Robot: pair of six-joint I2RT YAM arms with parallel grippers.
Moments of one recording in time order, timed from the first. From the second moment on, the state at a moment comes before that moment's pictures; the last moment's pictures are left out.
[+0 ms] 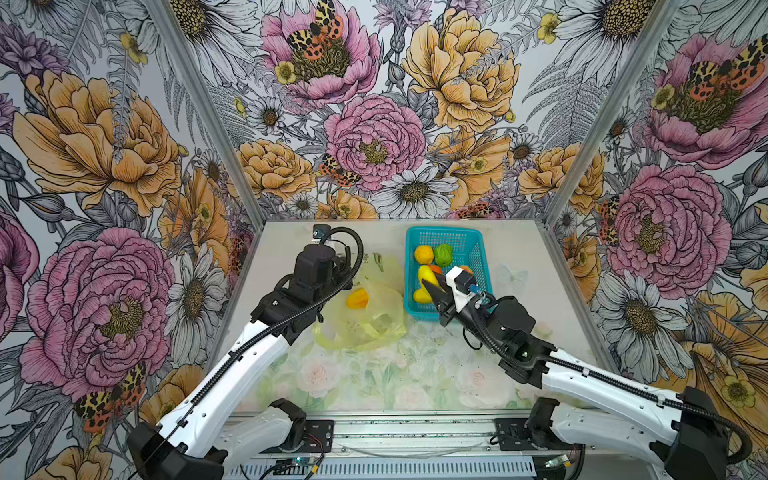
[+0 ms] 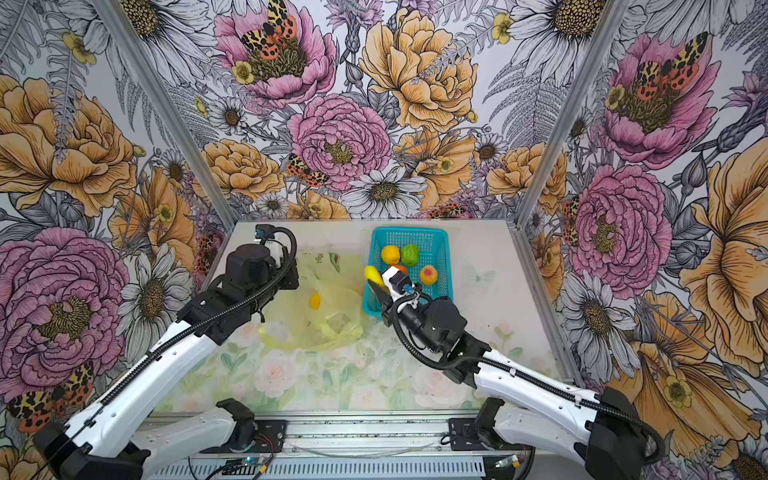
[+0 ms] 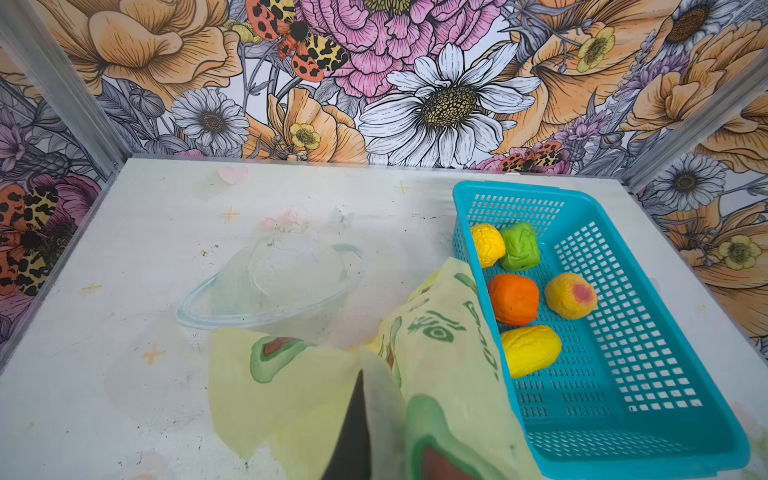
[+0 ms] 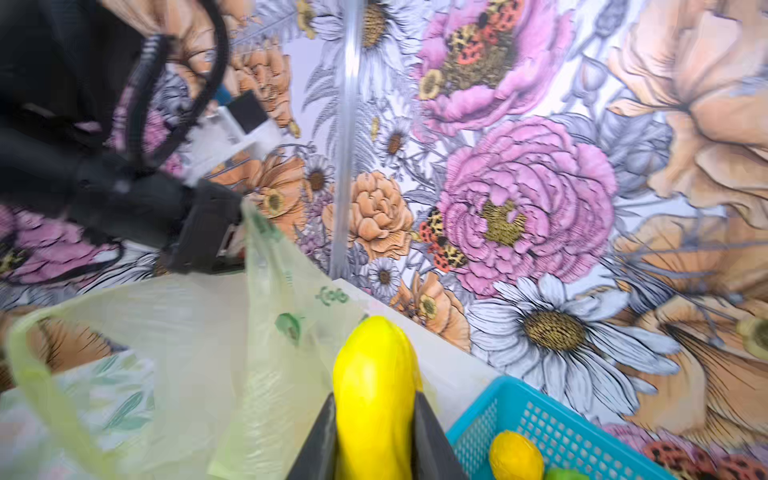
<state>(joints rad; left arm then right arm) -0.52 1.06 1.11 -0.52 -0.31 -0.33 0.84 1.00 0.63 0.47 0.16 -0.09</state>
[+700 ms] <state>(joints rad) -0.52 1.06 1.11 -0.52 -0.31 -0.33 0.42 1.42 0.74 0.22 0.34 0.43</state>
